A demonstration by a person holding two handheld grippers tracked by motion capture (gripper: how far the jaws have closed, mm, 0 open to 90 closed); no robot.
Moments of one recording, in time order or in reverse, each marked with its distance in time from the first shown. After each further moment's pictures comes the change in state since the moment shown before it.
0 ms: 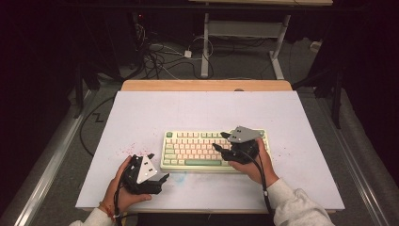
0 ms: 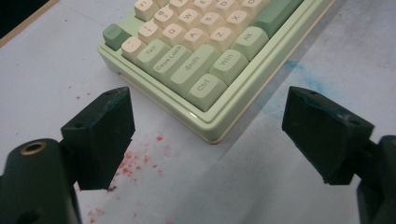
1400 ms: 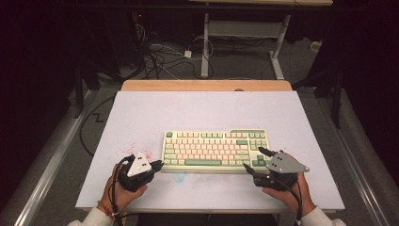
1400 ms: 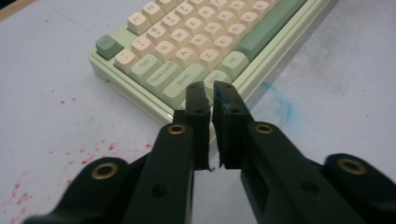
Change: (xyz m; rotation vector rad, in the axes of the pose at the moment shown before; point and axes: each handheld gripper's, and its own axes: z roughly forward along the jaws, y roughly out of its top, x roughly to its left) left arm 0.014 0.009 -0.014 -0.028 -0.123 -0.078; right arm 0.006 -0.071 -0.088 -0.045 -0.152 -0.002
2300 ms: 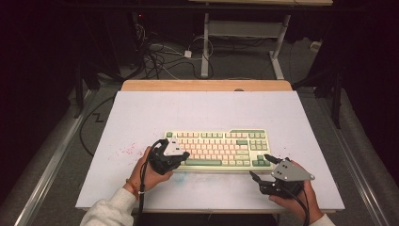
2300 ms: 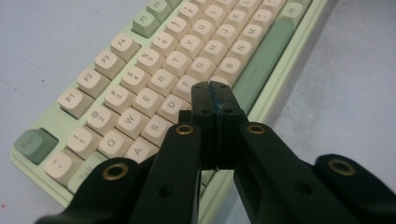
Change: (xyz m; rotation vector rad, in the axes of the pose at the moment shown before) left arm -0.006 0.071 0.063 0.079 -0.119 0.070; right arm 0.002 -0.016 -0.012 0.047 -0.003 -0.008
